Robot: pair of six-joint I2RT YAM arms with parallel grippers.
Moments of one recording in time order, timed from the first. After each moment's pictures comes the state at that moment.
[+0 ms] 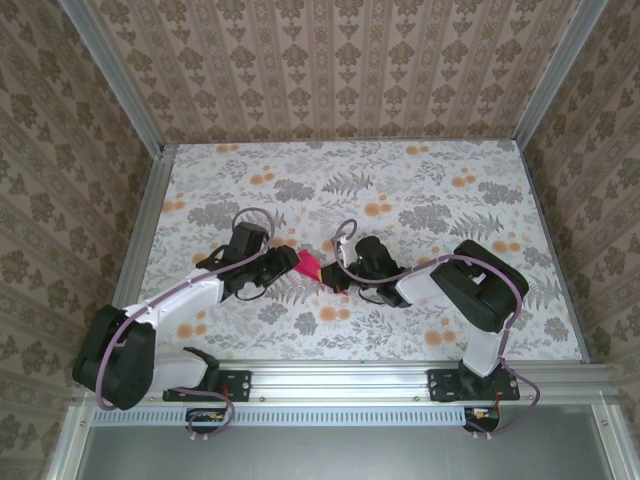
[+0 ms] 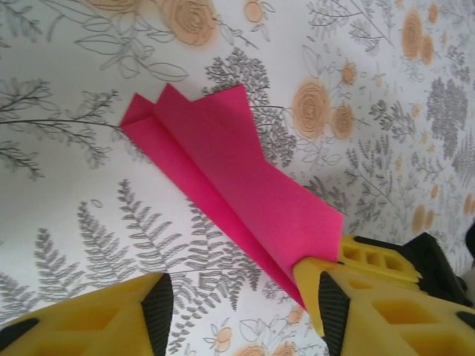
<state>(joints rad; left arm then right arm) -0.54 1.26 0.63 -0.21 0.26 -0.96 0.69 1.82 0.65 0.67 -0.39 0.50</state>
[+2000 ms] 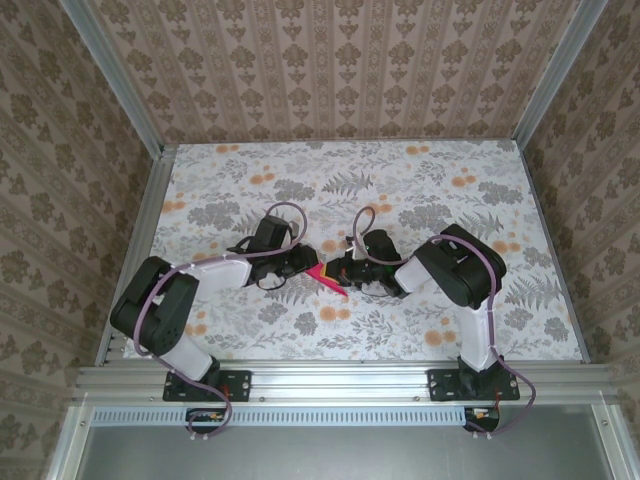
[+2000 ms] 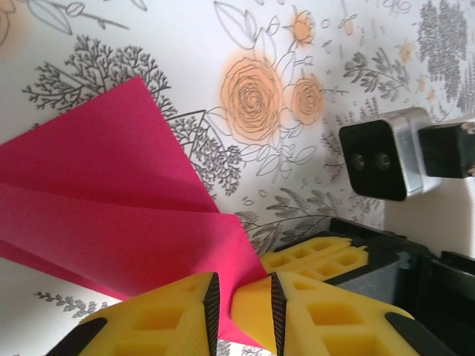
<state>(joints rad) -0.60 1.59 0.72 0.02 0.37 -0.82 0.56 2.02 0.71 0.78 -0.69 1.15</state>
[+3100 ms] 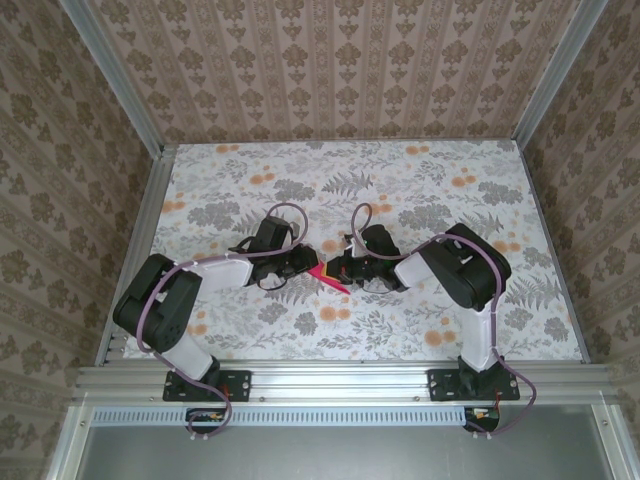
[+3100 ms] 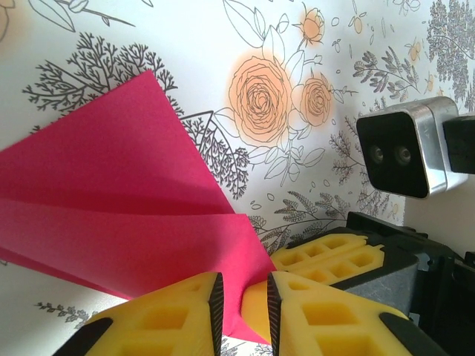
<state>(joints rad) -0.60 1.60 0.72 0.04 0.37 -0.82 0.55 1.98 0.76 0.58 -0.69 1.01</state>
